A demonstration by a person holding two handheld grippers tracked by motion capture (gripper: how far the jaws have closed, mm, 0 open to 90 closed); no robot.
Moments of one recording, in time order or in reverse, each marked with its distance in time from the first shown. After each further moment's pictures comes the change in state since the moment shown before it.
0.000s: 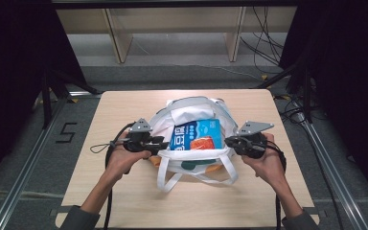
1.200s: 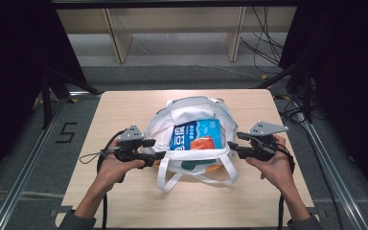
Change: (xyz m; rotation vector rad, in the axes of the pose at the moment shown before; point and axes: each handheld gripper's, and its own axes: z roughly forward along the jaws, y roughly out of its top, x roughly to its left) left arm -0.010 -0.015 -0.026 -0.050 -0.006 -0.013; right arm -0.003 -0.009 -0.020 -0.089 -0.031 0.088
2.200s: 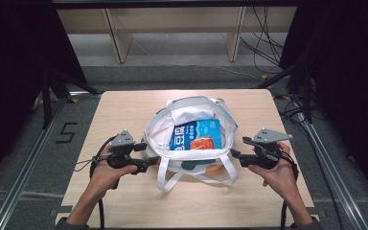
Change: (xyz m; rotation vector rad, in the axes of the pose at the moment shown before) left arm 0.003 -0.020 -0.014 0.000 0.014 -0.051; right arm 0.005 -0.018 -0.009 0.026 -0.018 0.029
